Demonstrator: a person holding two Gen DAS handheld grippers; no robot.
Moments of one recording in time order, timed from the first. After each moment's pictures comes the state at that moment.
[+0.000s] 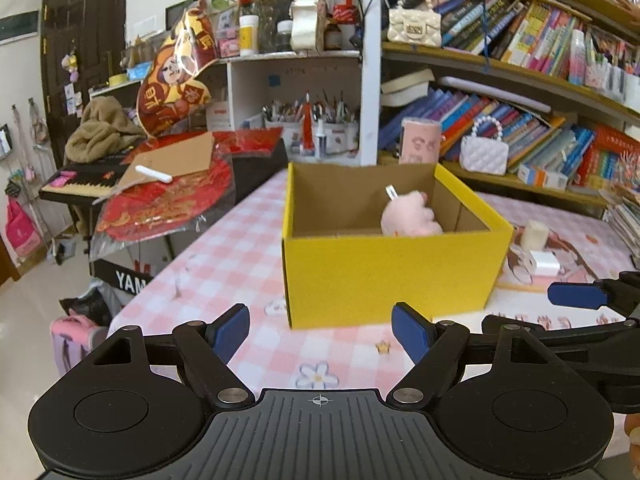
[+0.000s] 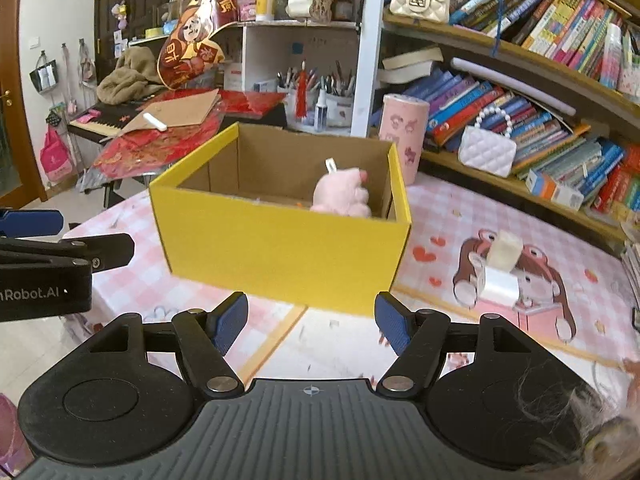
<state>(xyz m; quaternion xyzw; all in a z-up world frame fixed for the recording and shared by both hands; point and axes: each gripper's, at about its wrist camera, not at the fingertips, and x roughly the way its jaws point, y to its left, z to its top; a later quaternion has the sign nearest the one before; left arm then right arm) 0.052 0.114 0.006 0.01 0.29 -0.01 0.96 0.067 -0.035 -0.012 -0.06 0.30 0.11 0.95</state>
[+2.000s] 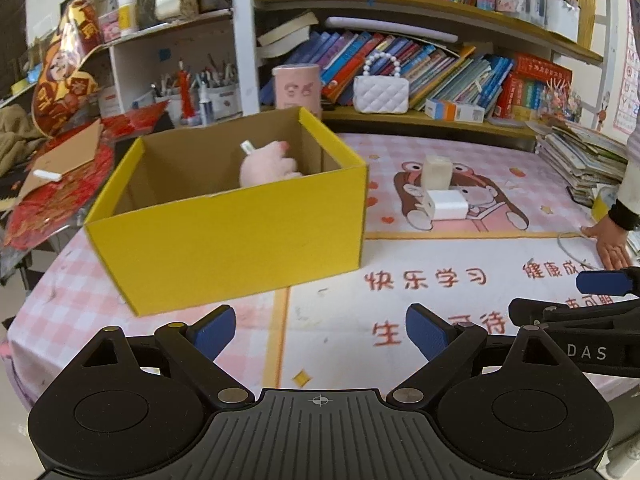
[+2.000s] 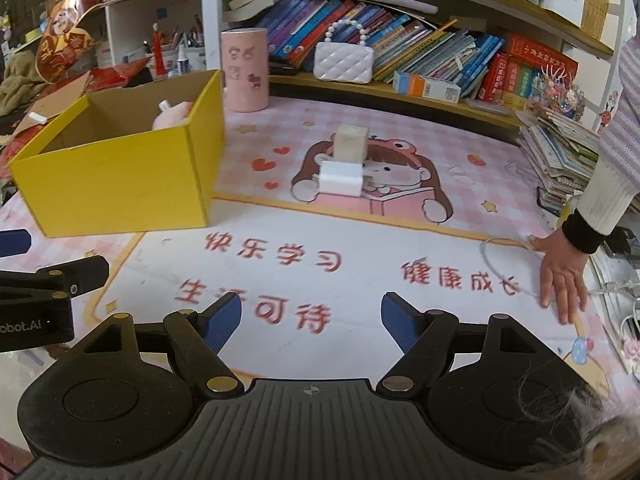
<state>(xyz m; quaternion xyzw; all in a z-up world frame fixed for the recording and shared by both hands) 0.080 -0.005 -0.024 0.05 0.34 -0.12 0.93 0.048 -0.164 -0.032 0.00 0.37 -0.05 0.93</state>
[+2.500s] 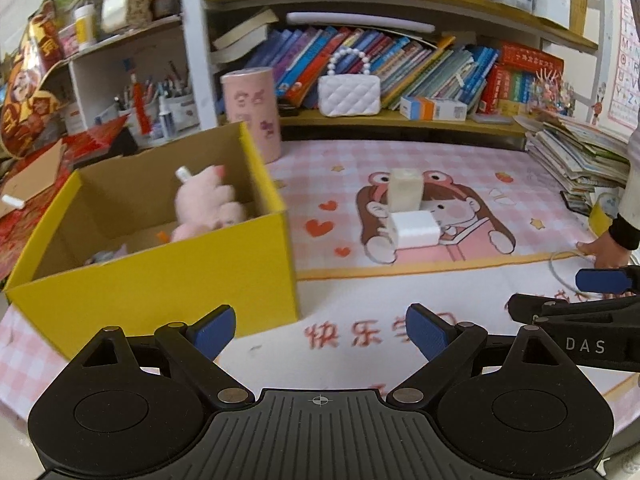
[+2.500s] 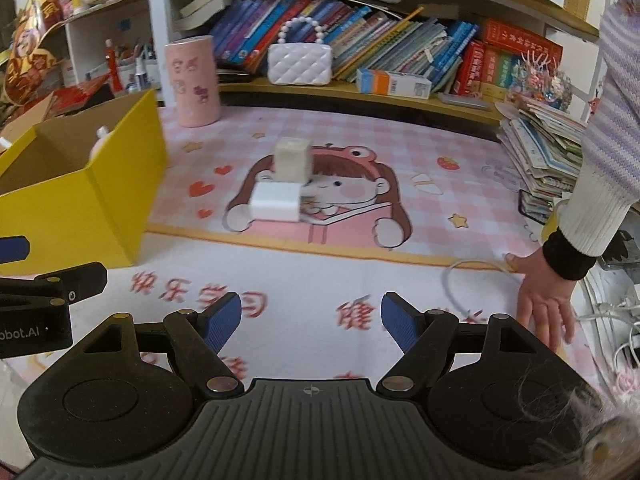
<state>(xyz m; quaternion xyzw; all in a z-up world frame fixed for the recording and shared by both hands) 0.128 -0.077 -0.024 0.07 0.34 -0.13 0.93 0.091 -0.236 -0.034 0.02 0.37 -0.06 0.93</state>
